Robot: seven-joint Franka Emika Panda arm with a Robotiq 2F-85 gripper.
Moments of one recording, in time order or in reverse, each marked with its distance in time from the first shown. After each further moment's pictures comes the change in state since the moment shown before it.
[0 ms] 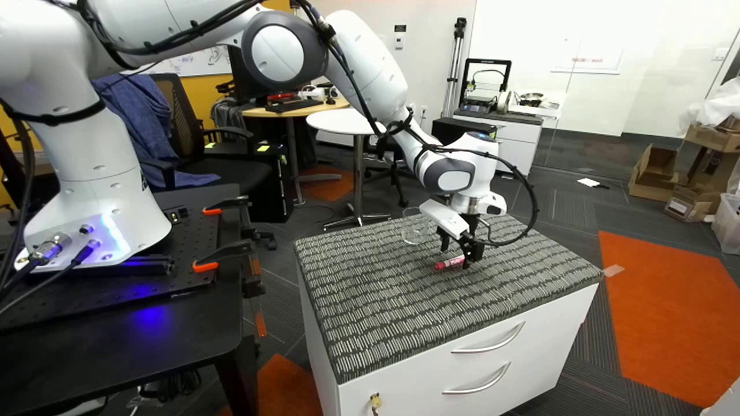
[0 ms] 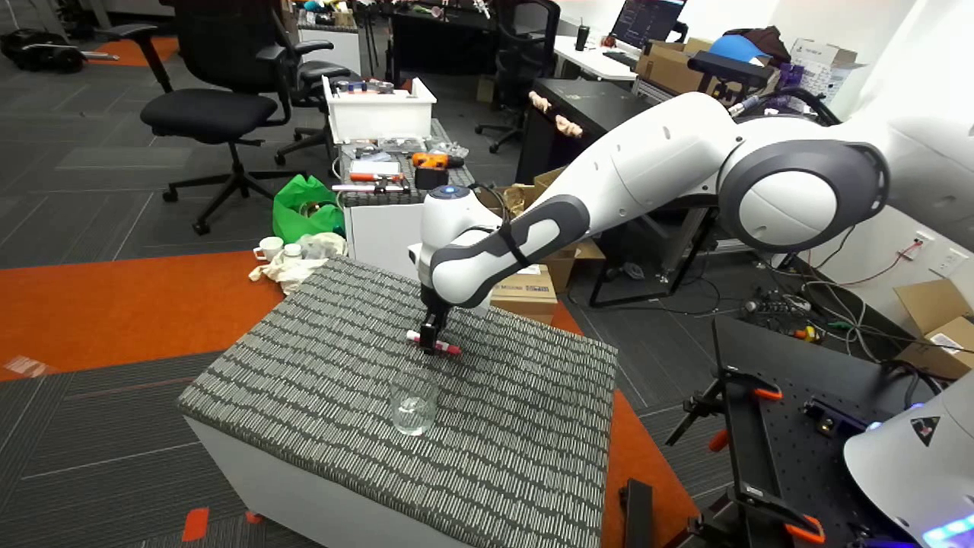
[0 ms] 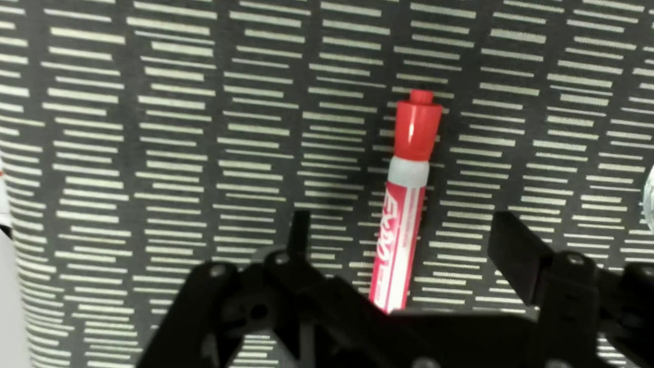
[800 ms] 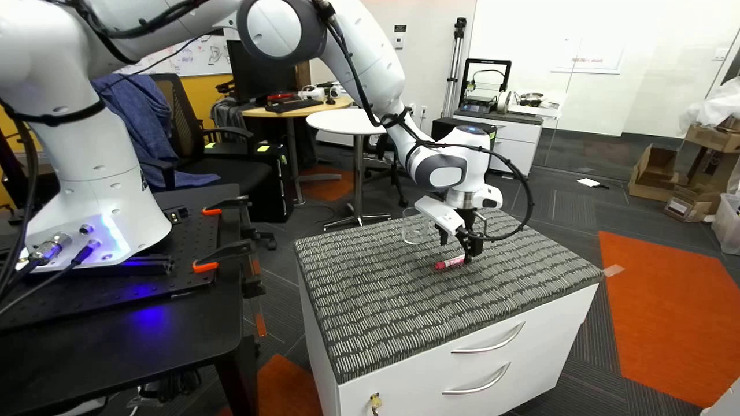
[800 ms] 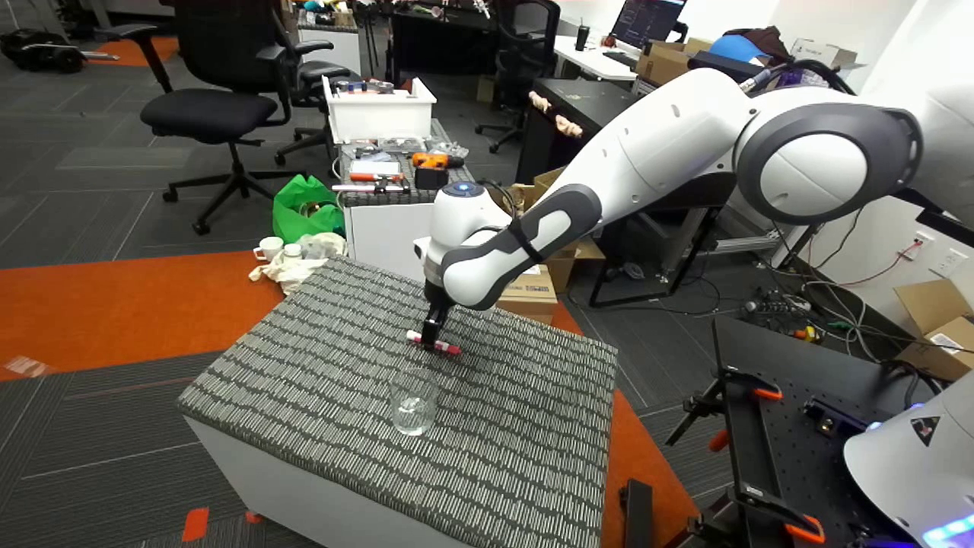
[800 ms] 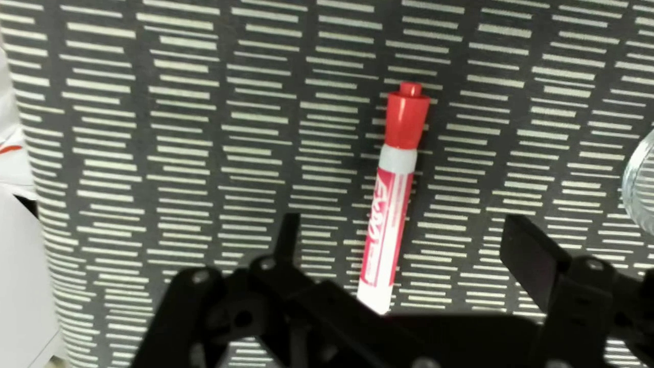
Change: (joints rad) arm 0.001 -0.098 0.001 -0.174 0.000 0.148 0.000
